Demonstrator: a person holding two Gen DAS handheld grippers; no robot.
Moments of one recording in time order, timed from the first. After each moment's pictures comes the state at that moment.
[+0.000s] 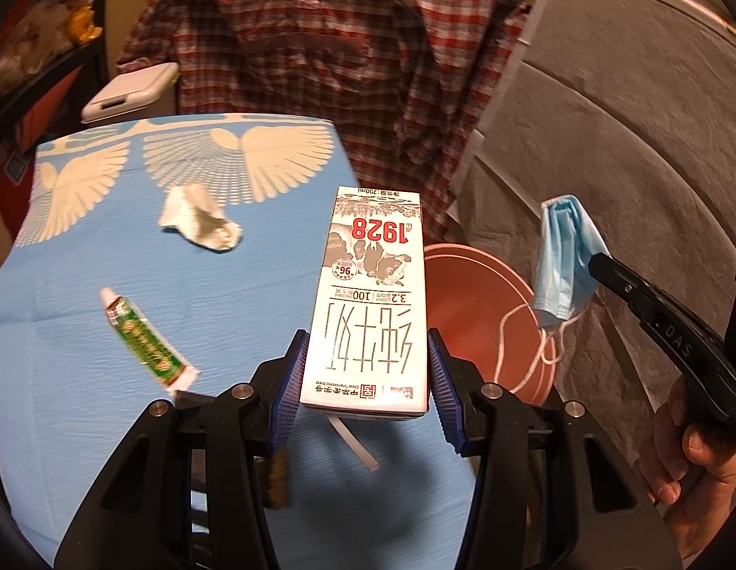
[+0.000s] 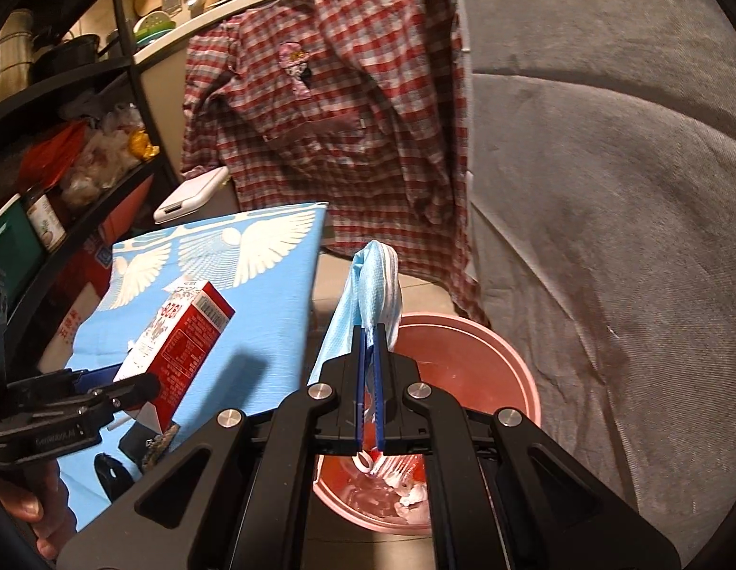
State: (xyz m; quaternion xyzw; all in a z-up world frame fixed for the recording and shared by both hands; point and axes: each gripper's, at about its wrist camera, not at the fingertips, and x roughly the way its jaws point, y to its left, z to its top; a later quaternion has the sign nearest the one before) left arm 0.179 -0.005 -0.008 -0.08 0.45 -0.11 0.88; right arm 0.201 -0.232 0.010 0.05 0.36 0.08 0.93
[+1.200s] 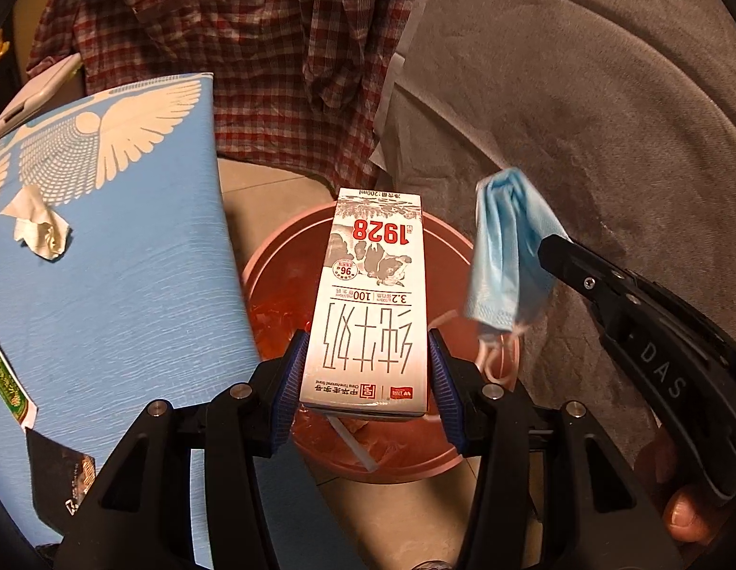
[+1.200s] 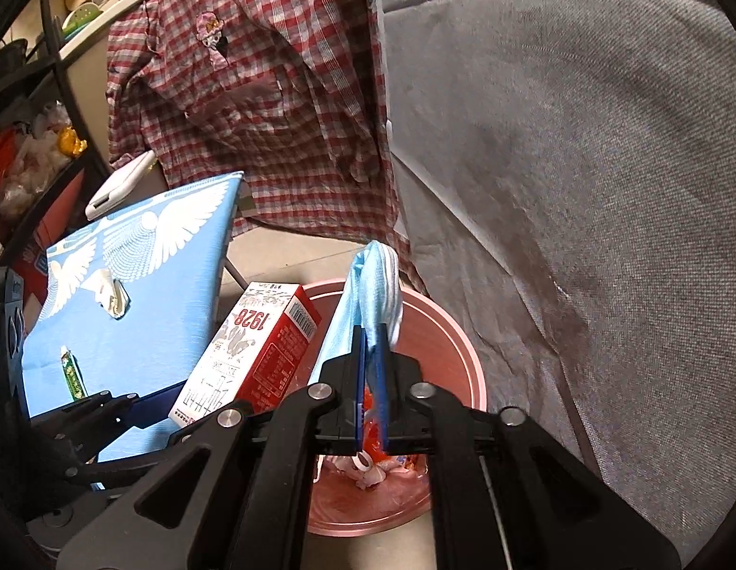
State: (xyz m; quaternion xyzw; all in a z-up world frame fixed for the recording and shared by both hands) left arm 0.229 -0.110 -0.055 -0.05 0.50 -0.16 0.85; right arm 0.230 -0.269 -0.028 0.05 0.41 -0.01 0.91
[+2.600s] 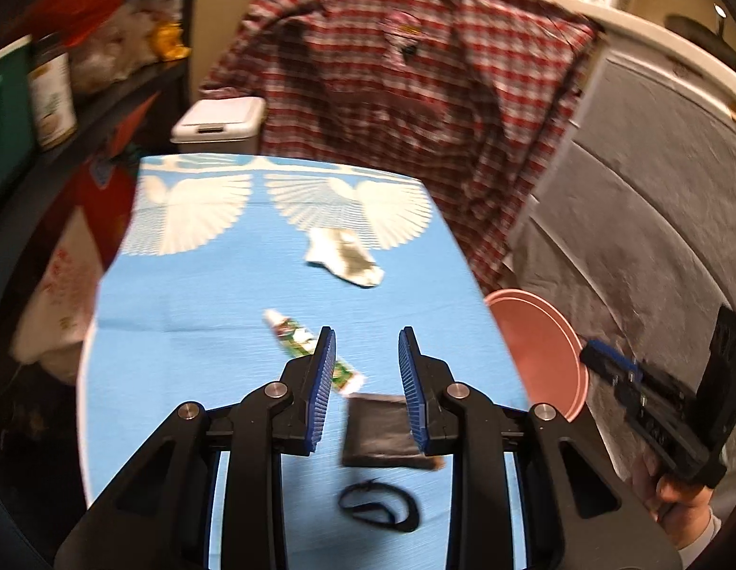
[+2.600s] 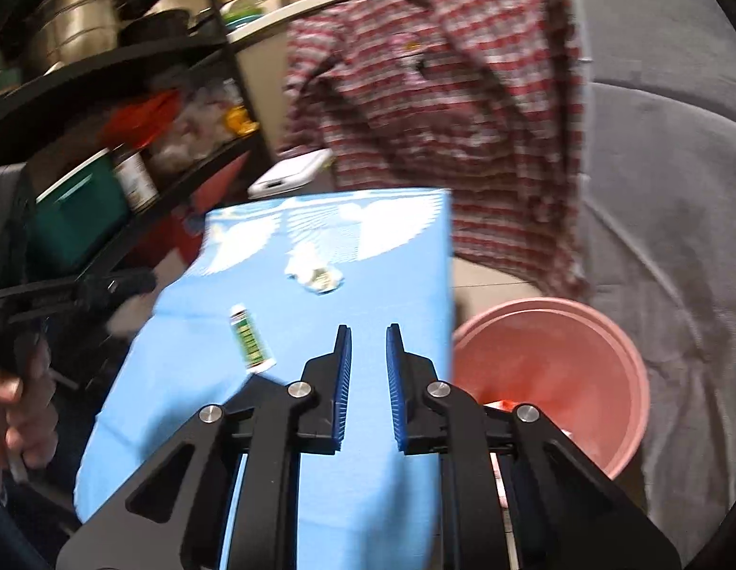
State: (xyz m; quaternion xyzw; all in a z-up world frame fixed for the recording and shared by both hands) left arm 0.133 0.137 0.044 -0.11 0.40 -0.04 0.91; right arm 0.147 -0.125 0.006 0.03 0.35 0.24 0.91
